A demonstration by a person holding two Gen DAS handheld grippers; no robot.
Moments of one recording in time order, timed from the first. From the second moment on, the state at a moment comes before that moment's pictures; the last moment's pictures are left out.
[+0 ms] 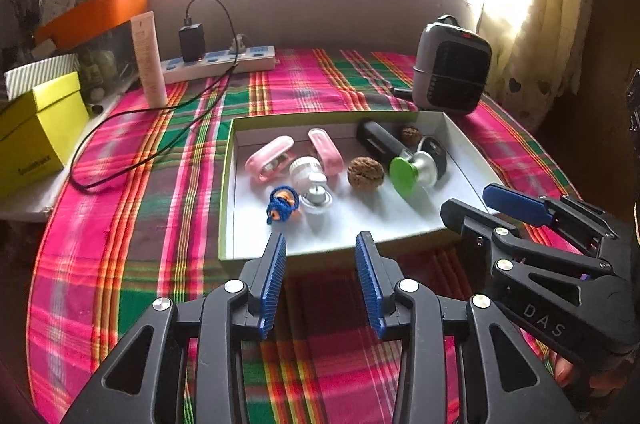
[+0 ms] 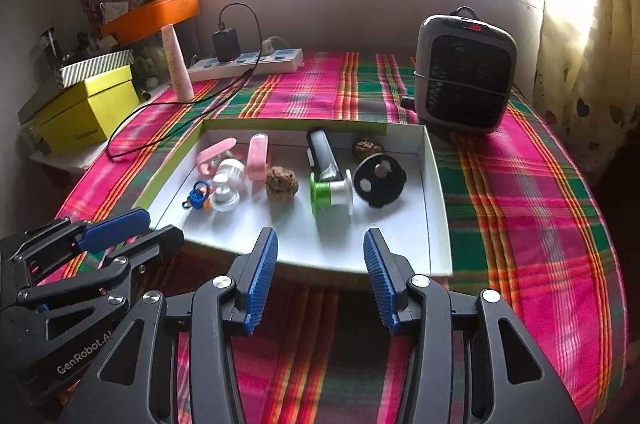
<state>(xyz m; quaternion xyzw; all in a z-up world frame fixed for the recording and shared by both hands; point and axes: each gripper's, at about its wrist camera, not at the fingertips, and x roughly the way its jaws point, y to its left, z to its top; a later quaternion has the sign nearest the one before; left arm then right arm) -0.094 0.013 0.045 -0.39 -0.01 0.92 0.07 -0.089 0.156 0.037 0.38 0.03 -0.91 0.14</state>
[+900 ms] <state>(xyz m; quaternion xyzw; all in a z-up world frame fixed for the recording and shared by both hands) -0.027 0.016 0.007 -0.43 -0.01 0.90 0.06 -0.026 0.172 -0.001 0.43 0.03 -0.90 0.12</state>
